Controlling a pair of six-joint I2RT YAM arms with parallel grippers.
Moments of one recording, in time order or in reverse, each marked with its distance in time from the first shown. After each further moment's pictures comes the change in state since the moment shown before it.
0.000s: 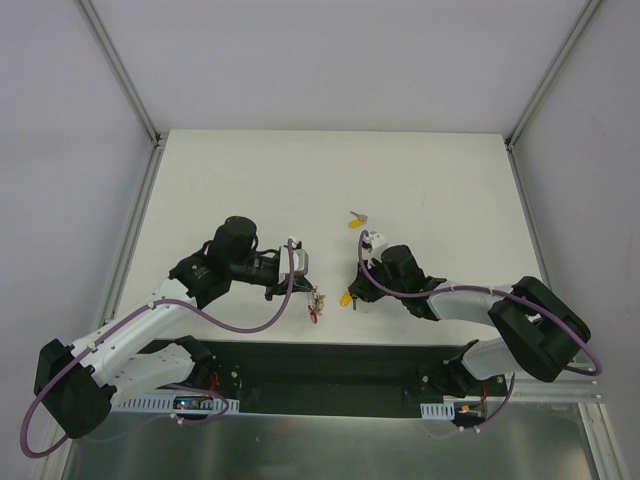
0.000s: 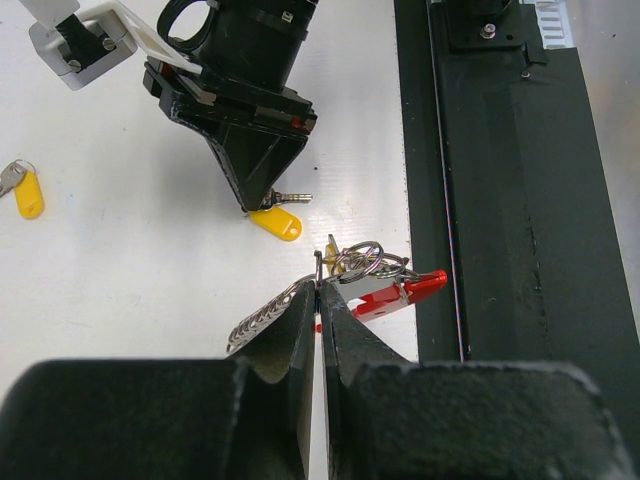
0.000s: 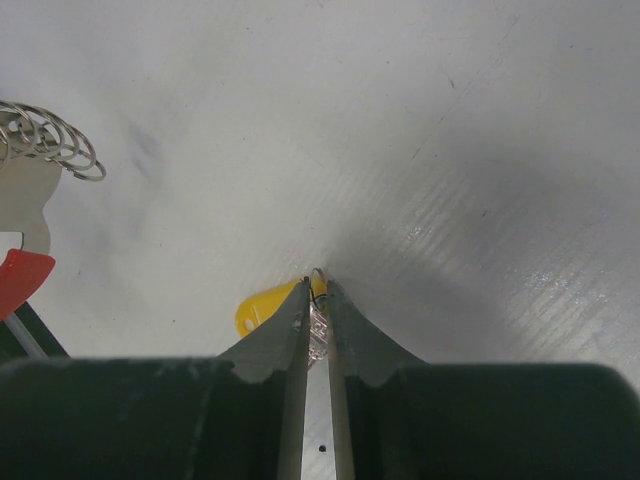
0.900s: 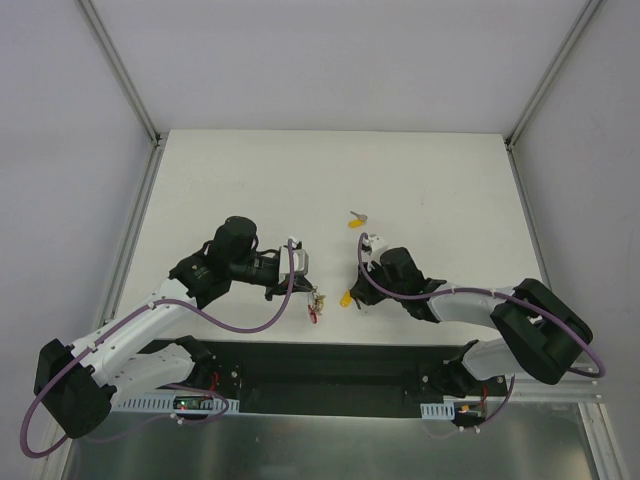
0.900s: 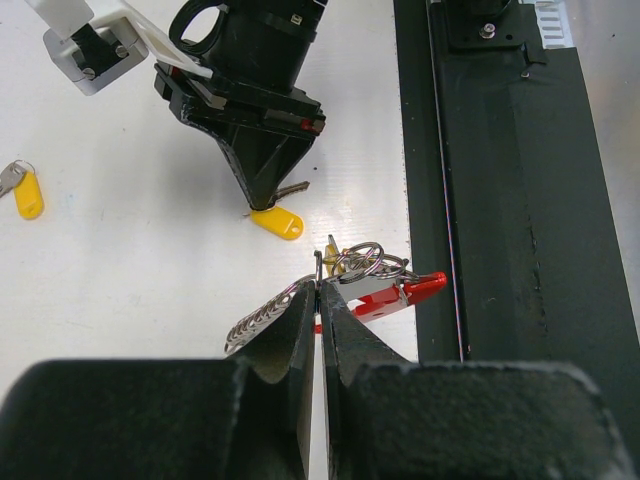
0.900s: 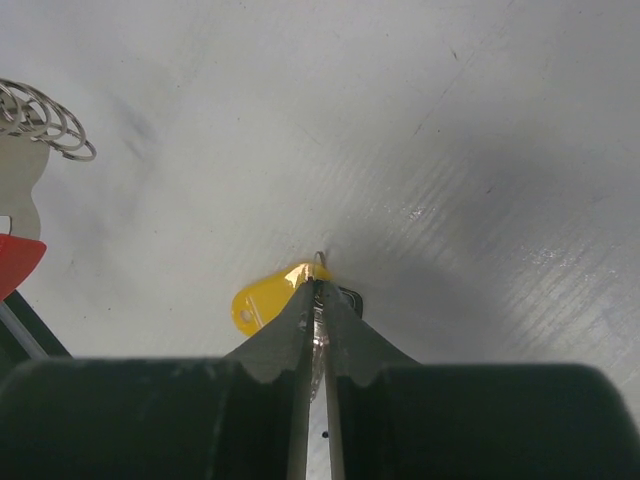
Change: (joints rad) left arm -0.001 0.000 0.000 0.000 0.000 0.000; right arm 0.020 -0.016 -0.006 -0.033 0.025 0.013
